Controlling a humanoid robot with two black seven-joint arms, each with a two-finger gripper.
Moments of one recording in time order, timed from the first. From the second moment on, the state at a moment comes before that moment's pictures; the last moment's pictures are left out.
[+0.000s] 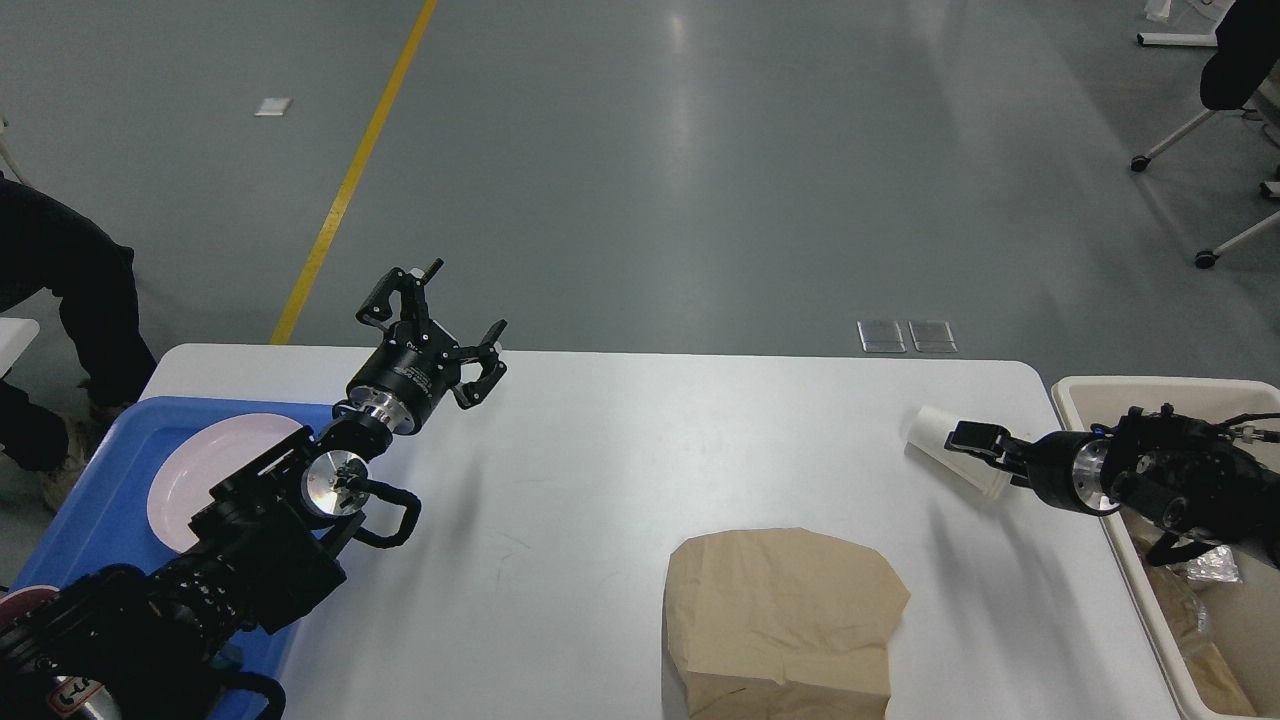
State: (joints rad) left arm -0.79 0.03 -0.72 -0.27 -0.09 -0.56 -0.26; right arm 0.96 -0.41 -0.73 0.46 -0.35 0.22 0.33
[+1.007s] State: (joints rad) left arm -0.79 0.03 -0.72 -0.27 -0.09 -0.56 -0.26; right arm 0.90 -0.34 -0.70 0.34 -0.35 0.17 0.33
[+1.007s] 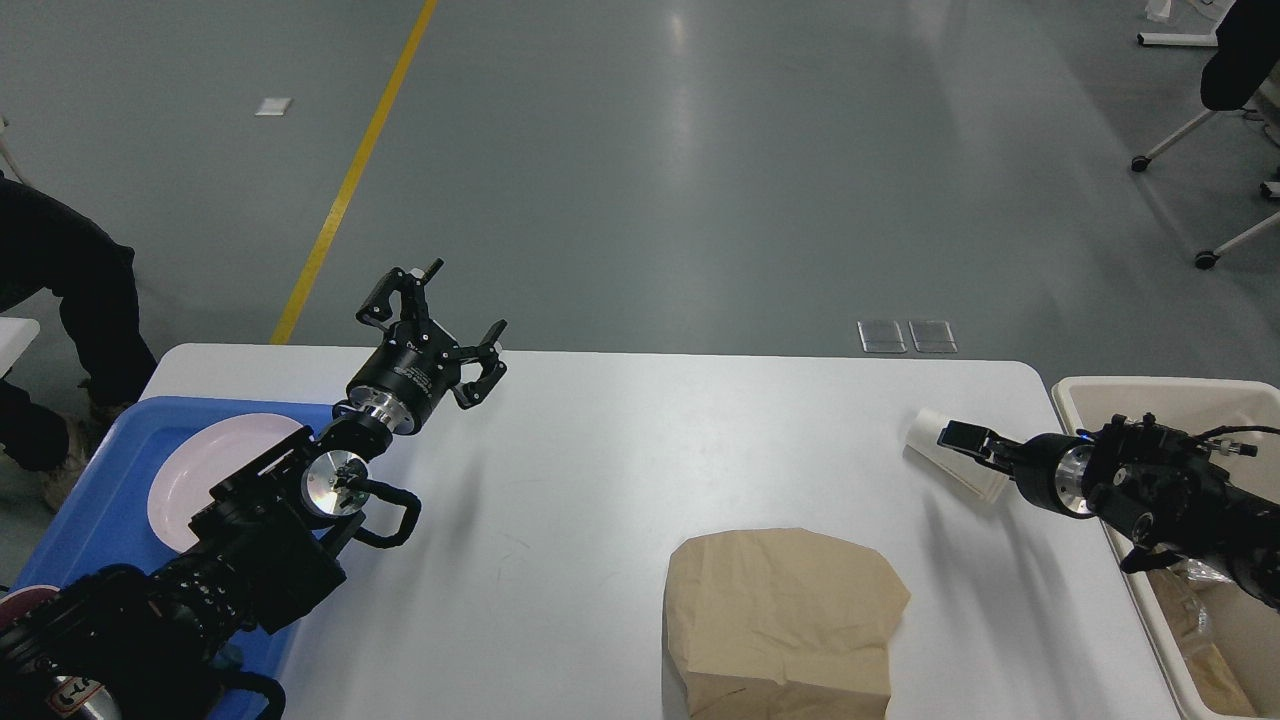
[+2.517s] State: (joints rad) left arm -0.79 0.03 -0.72 -0.27 -0.09 -0.56 -0.26; right arm 0.96 -0.39 -0.80 0.48 -0.37 0.20 0.33
